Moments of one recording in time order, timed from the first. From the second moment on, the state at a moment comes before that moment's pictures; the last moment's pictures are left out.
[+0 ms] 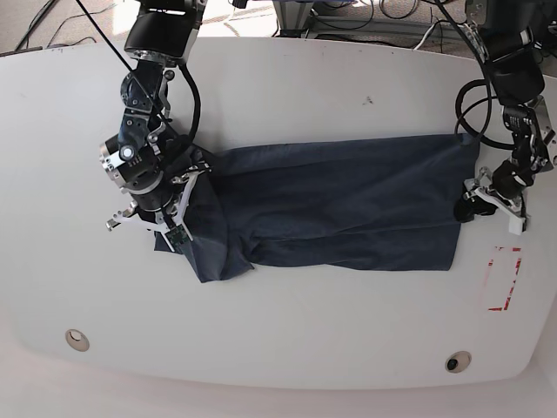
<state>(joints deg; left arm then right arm) -13.8 -23.6 -24.8 51.2 -32.6 -37.8 39.3 3.2 -0.4 12.3 105.9 -13.9 40.8 -53.3</state>
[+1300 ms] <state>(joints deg) -16.2 -21.2 -22.1 51.4 -32.5 -39.5 41.9 3.2 -0.5 12.3 106.3 -13.9 40.8 -53.3</state>
